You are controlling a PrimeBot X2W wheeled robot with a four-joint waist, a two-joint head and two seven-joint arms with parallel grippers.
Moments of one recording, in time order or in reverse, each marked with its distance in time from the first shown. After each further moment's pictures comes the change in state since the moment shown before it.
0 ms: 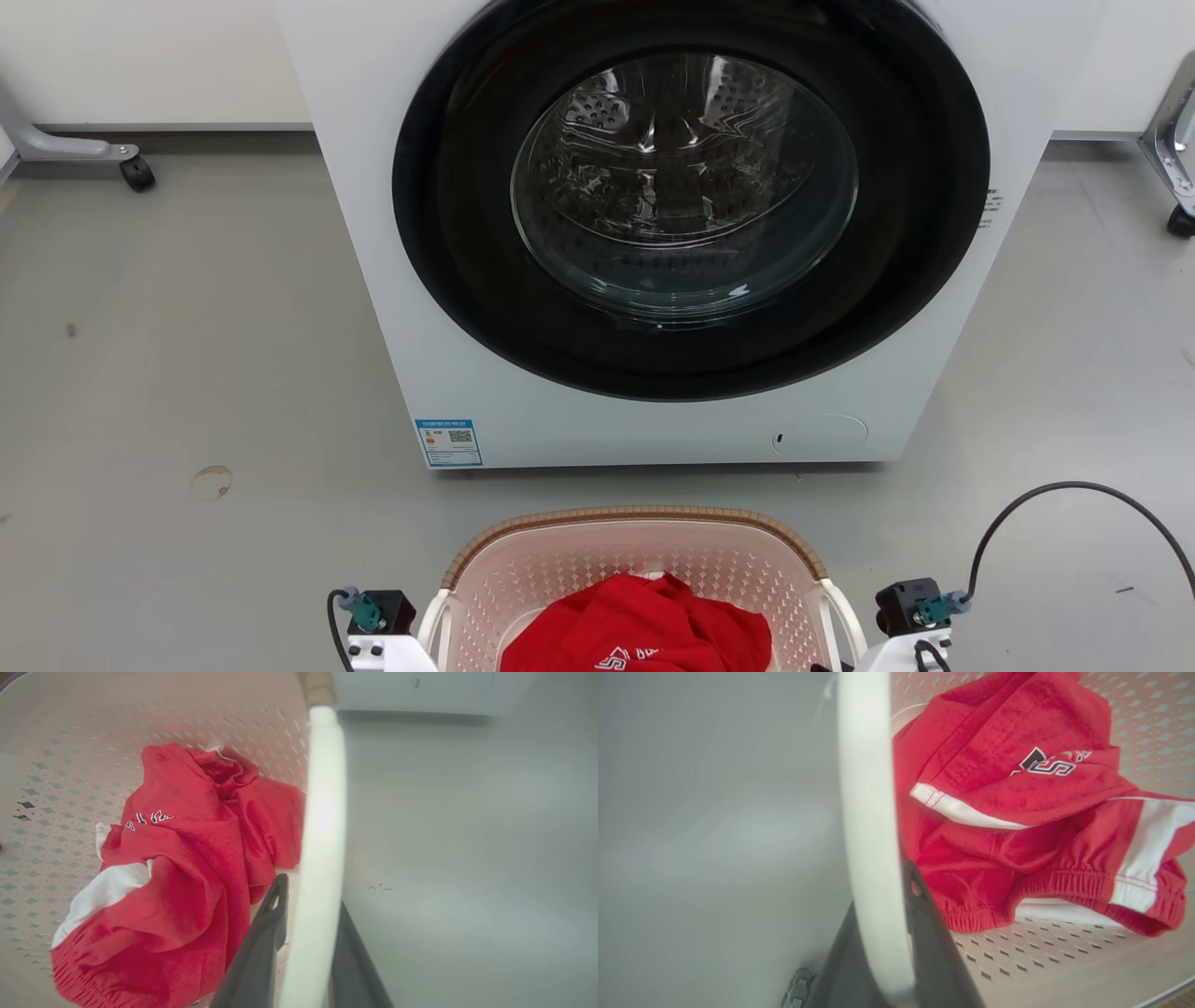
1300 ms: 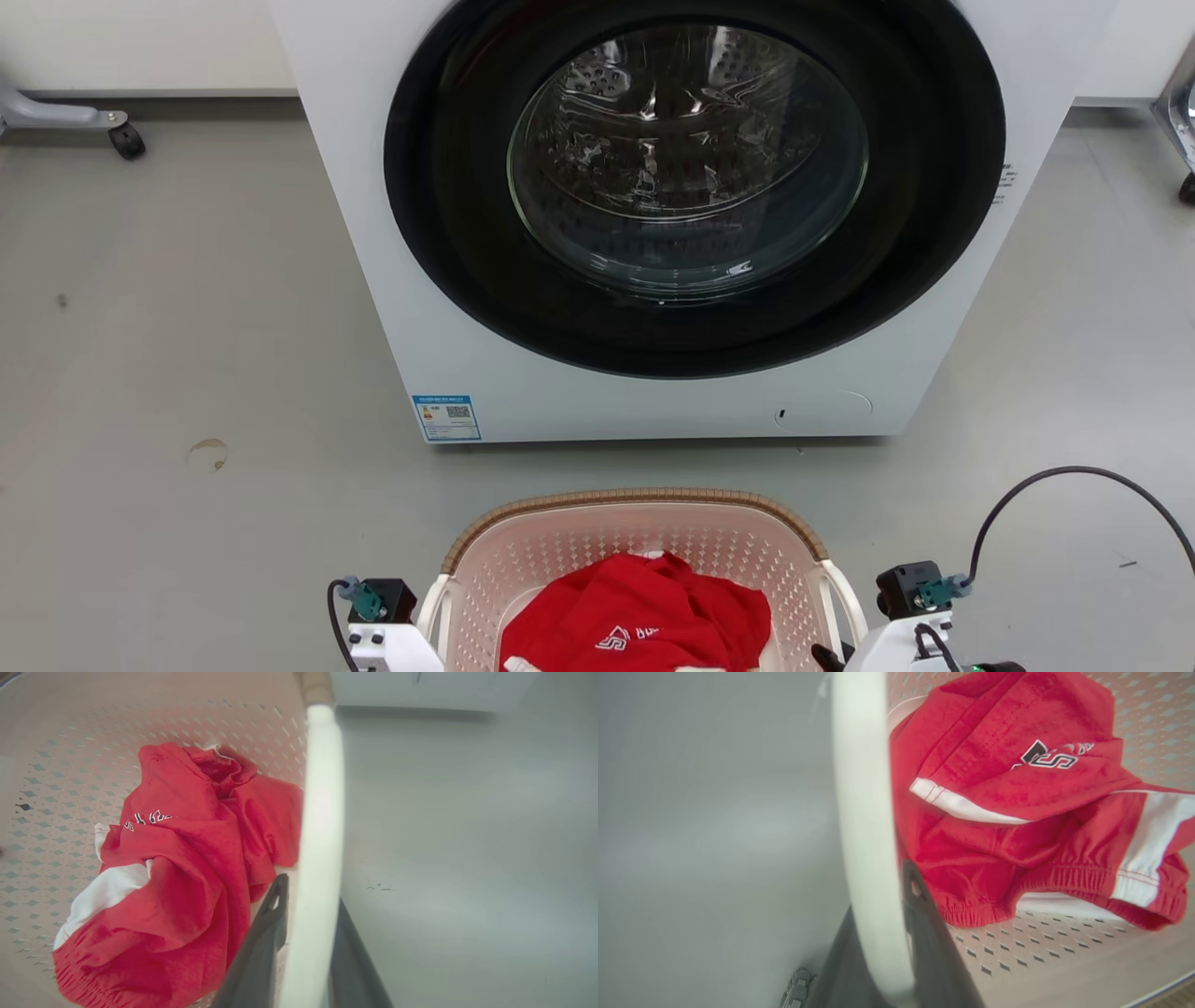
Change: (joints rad) left arm -0.008 0.000 -0.016 -0.001 -0.009 0.000 -0.013; right arm -0.023 0.001 0.016 0.012 0.007 0.000 -0.011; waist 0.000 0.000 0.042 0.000
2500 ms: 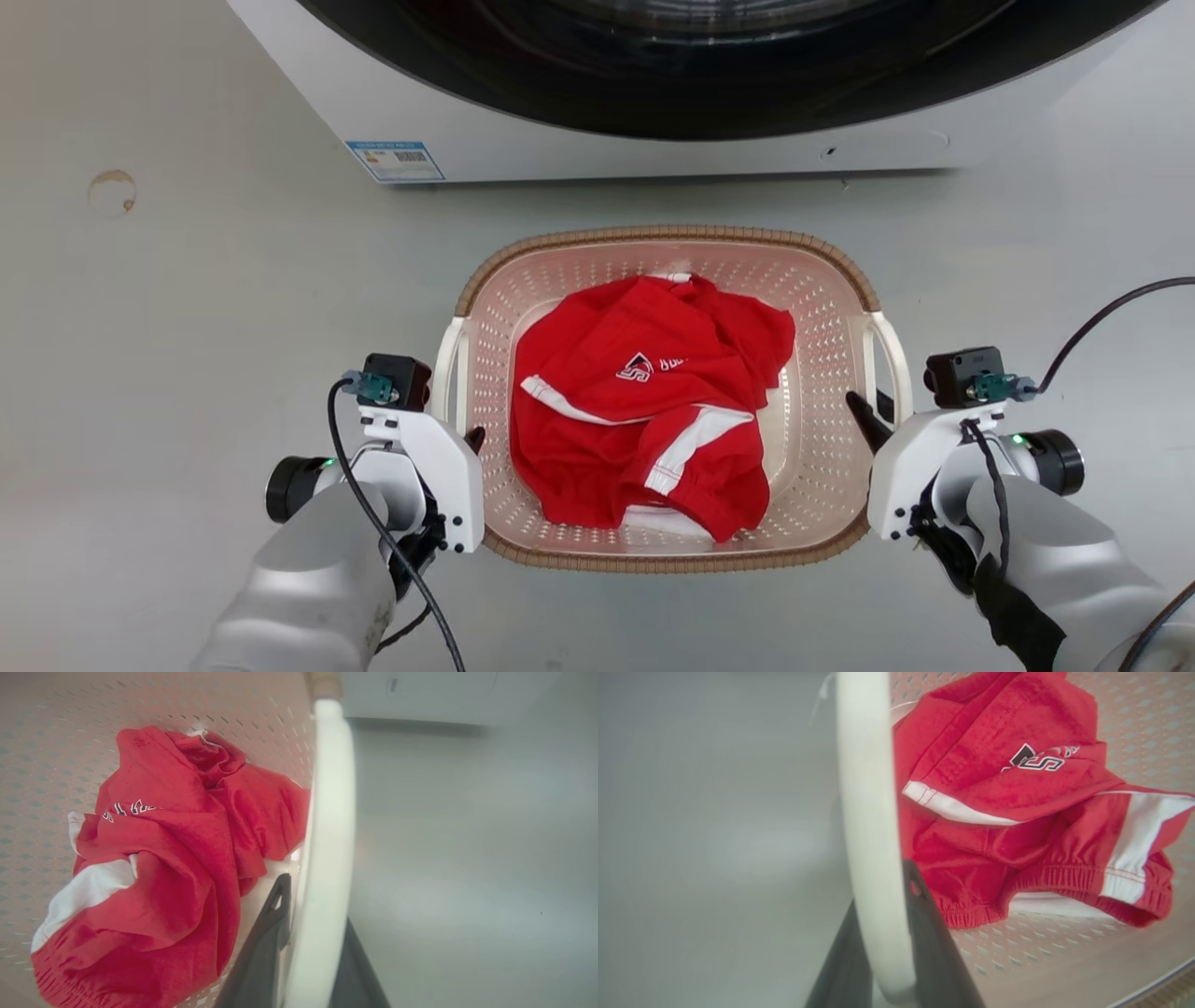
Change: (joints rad) left arm -0.320 -0.034 -0.021 0.006 0.035 0.000 -0.212; right arm -0.317 -0.033 -0.020 0.062 -0.054 0.000 -0.155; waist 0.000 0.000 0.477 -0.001
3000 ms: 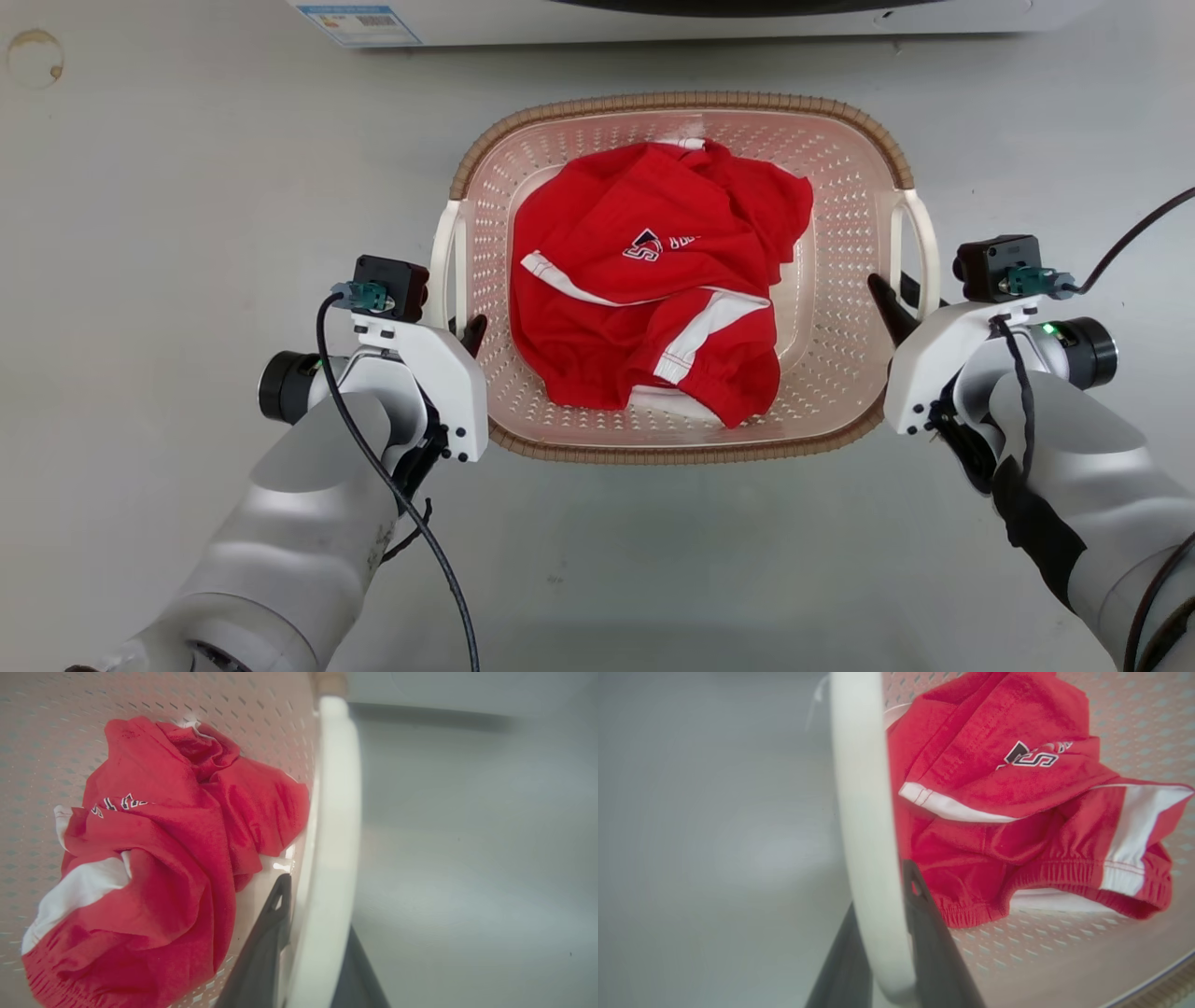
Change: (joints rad) left arm -0.147 -0.007 -0.020 0.007 0.023 0.000 -0.095; right arm -0.160 -0.012 -0.073 0.023 -0.088 0.000 -0.020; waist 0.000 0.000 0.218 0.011
